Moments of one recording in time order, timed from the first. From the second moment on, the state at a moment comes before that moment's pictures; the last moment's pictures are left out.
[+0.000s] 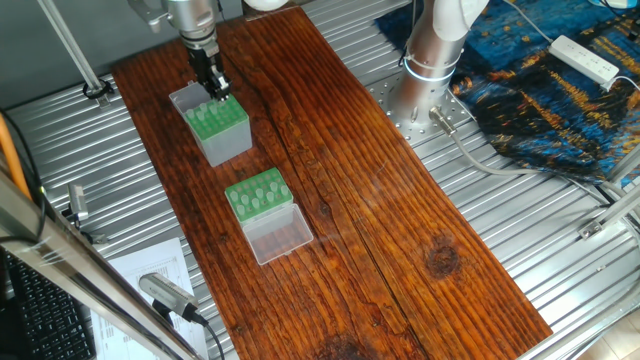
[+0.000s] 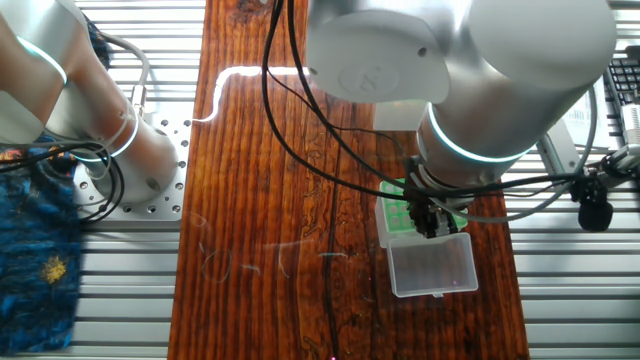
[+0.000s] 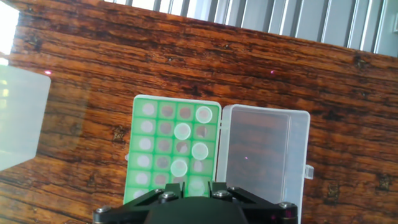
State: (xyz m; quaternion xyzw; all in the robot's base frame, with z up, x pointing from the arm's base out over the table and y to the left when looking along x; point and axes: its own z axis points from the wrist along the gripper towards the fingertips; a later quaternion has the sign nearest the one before) arm 0.506 -0.143 0.149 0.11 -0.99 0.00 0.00
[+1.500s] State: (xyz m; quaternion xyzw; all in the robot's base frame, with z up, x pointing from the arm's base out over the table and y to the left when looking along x) arm 0.495 -0.143 0.191 0.14 -0.99 0.01 0.01
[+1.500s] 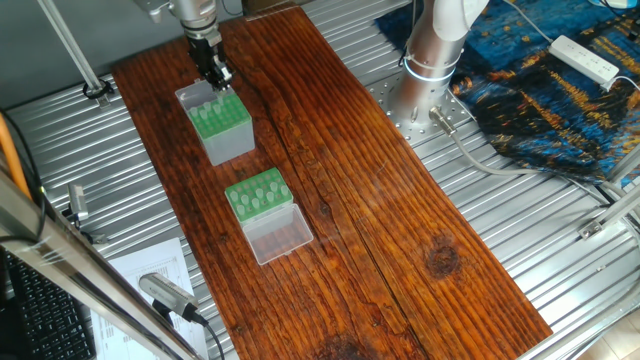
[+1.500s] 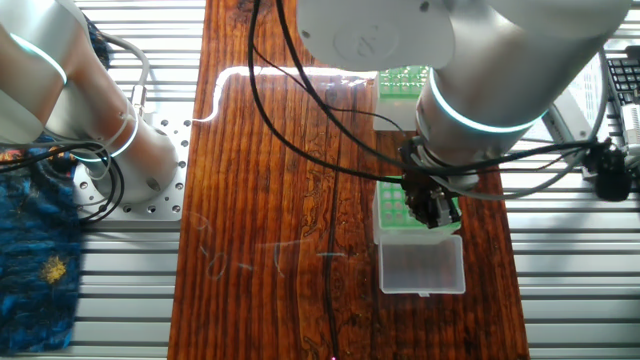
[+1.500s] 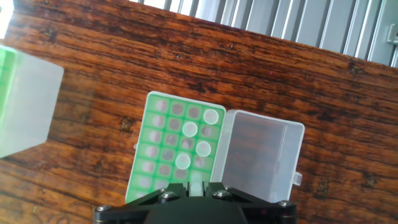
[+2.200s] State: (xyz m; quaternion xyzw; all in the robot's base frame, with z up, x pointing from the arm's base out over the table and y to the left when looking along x) arm 0.510 -0.136 0.230 0.16 -0.99 0.00 0.01
